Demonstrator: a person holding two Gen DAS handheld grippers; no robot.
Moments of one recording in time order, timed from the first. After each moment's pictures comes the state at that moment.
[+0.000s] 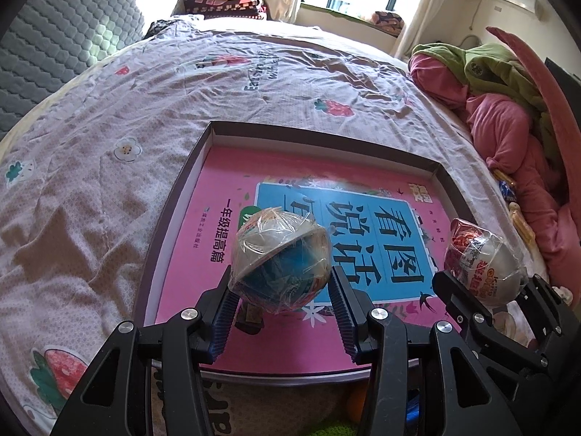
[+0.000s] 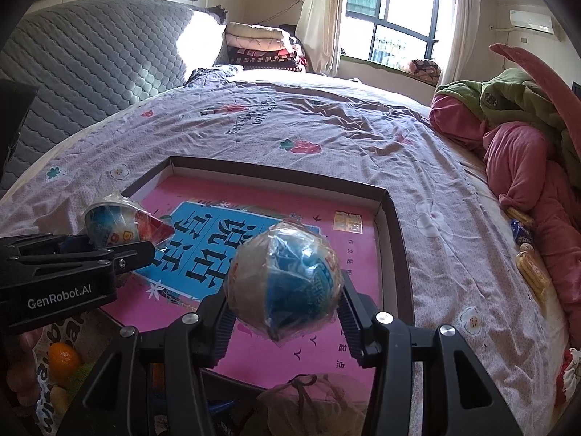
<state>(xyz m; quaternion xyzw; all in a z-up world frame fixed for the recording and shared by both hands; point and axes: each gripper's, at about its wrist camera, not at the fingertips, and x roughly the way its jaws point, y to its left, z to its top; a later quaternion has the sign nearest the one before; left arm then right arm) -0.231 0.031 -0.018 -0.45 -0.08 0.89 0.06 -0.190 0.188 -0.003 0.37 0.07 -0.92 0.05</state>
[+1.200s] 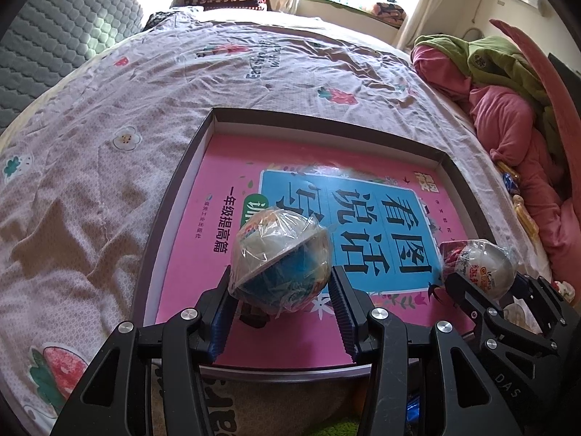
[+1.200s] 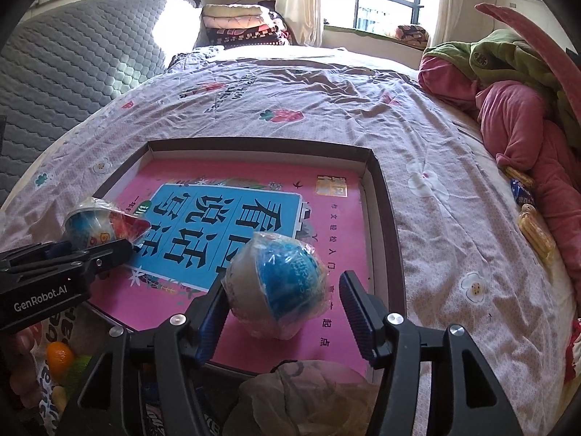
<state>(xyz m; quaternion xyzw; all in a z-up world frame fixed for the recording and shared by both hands) -0.234 0.030 -0.025 -0.47 -0.07 0.88 0.07 -0.194 0.209 -0.011 0.42 0.03 -0.91 0.03</state>
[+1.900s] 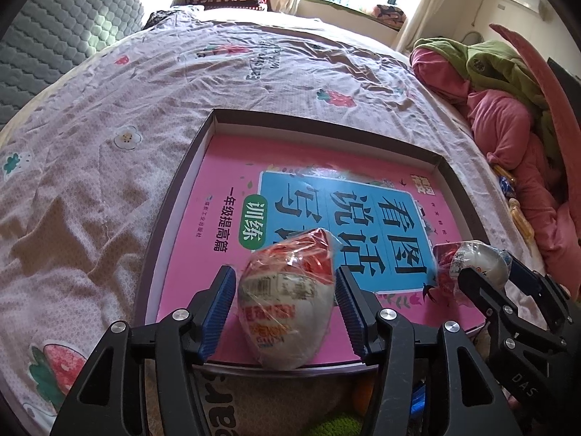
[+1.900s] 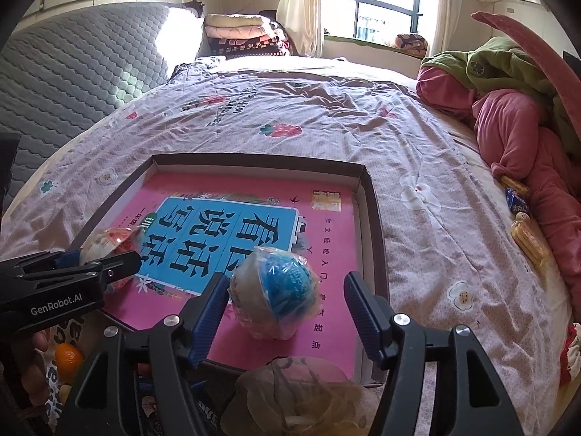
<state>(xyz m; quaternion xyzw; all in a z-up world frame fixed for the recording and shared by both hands) -0.232 0.025 -0.022 -0.47 -0.08 0.88 0.07 -0.187 0.213 0.004 0.40 0.03 -0.92 0.04</state>
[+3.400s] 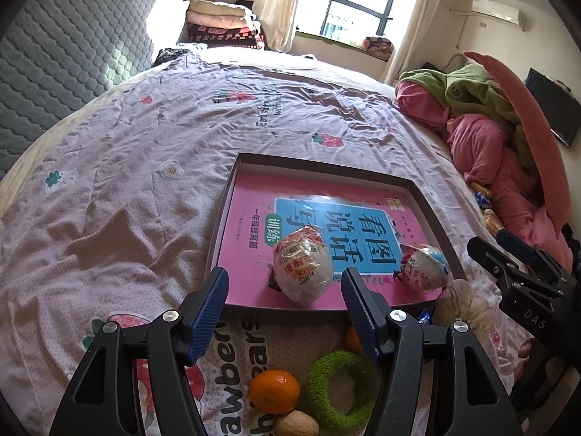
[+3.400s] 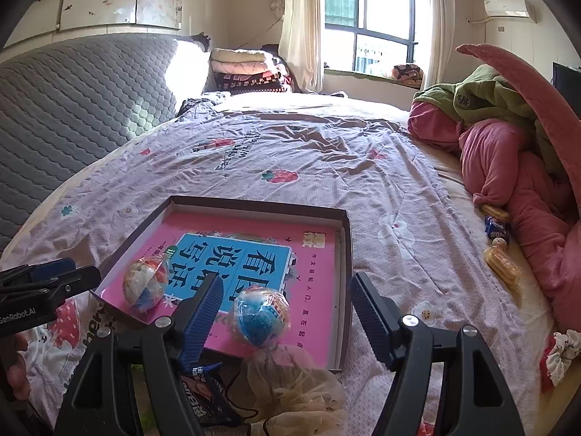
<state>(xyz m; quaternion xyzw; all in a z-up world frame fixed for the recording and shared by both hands) -0.153 -0.005 0.037 -0.40 -0.08 0.91 0.07 -0.145 0.225 0.056 0.33 0.03 -0.94 0.04</state>
